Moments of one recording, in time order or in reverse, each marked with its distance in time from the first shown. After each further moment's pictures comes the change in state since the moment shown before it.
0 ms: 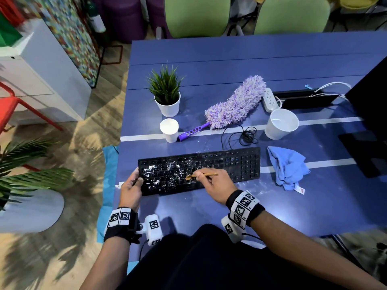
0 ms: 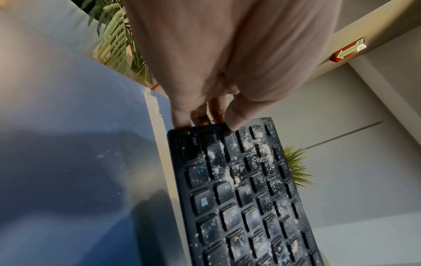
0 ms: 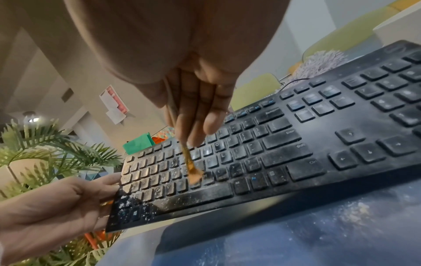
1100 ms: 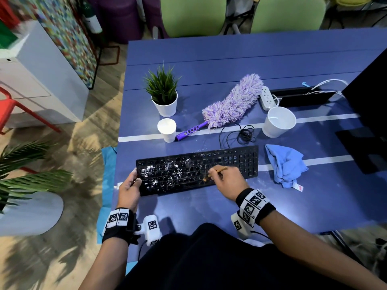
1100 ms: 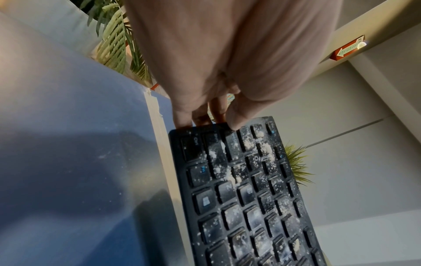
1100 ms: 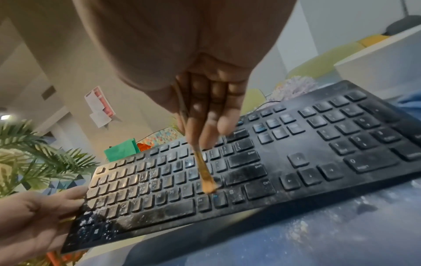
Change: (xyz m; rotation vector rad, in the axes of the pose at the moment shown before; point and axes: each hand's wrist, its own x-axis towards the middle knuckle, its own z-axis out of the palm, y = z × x) left_hand 0.001 -0.003 0.001 -0.022 -0.007 0.037; right_hand -0.008 0.028 -0.021 -0.221 0.039 0.102
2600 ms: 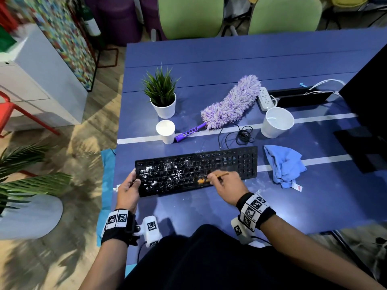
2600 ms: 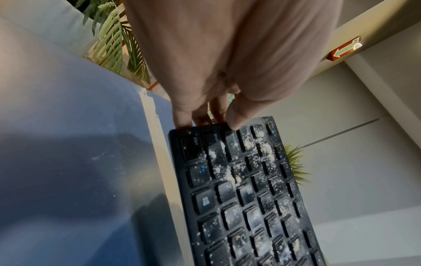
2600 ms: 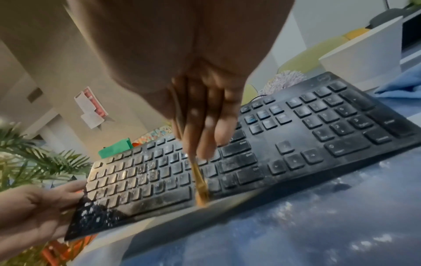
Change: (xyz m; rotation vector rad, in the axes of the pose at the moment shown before) left_hand -0.002 0.010 0.004 -0.003 -0.005 0.010; right_hand -0.009 0.010 0.011 0.126 0.040 -0.024
